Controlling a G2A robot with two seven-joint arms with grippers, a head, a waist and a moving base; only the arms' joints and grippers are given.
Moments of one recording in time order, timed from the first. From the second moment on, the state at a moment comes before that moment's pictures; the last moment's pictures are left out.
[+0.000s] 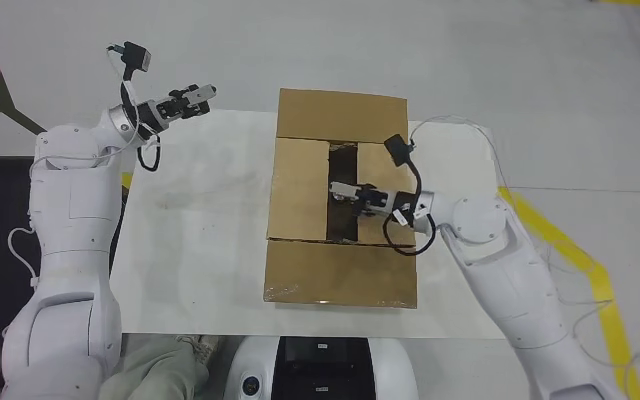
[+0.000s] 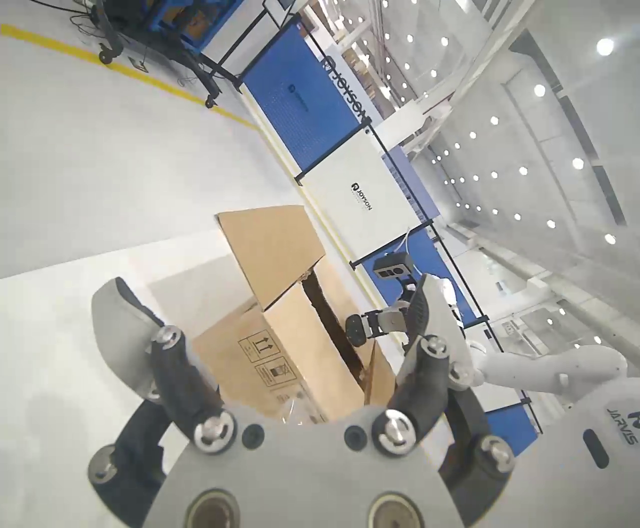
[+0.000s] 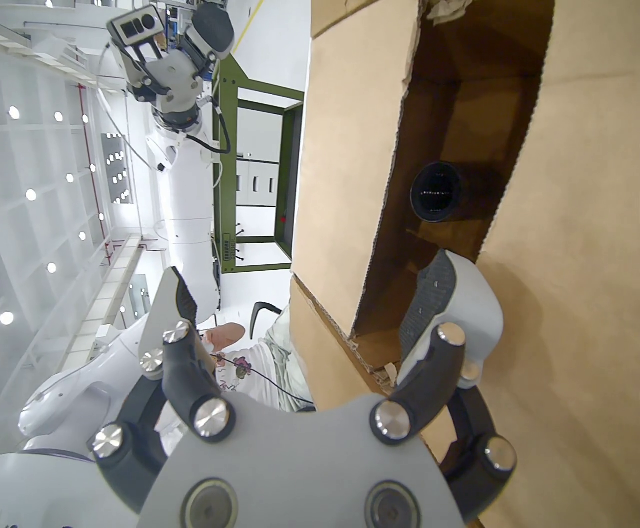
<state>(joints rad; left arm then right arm) 0.75 -1.05 -1.55 -1.04 -0.15 -0.60 -1.17 -1.06 -1.20 1.09 -1.67 0.03 0.13 0.90</state>
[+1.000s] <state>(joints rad) 0.72 -1.05 -1.52 -0.96 -0.40 -0.45 -1.37 -0.96 -1.25 0.93 -1.50 0.24 0.11 0.91</state>
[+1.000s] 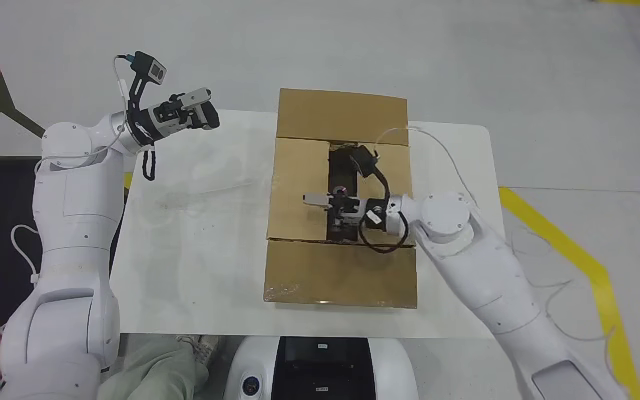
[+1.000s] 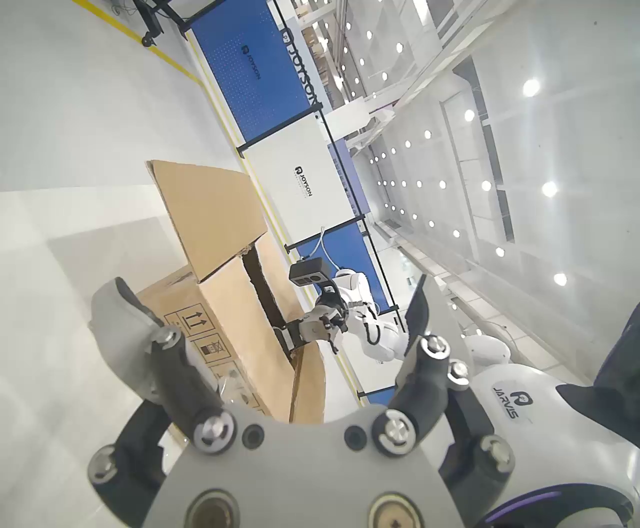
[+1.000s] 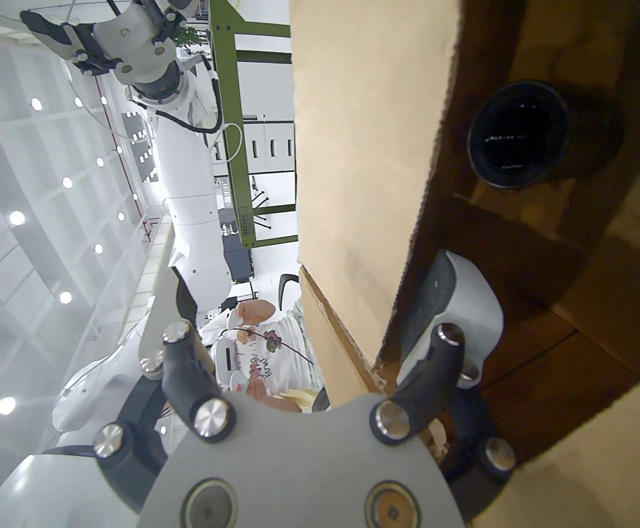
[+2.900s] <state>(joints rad) 0.78 -1.03 -1.49 -1.13 -0.55 -0.31 -1.39 -0.78 -1.41 0.61 -1.40 0.31 -0.16 0.81</state>
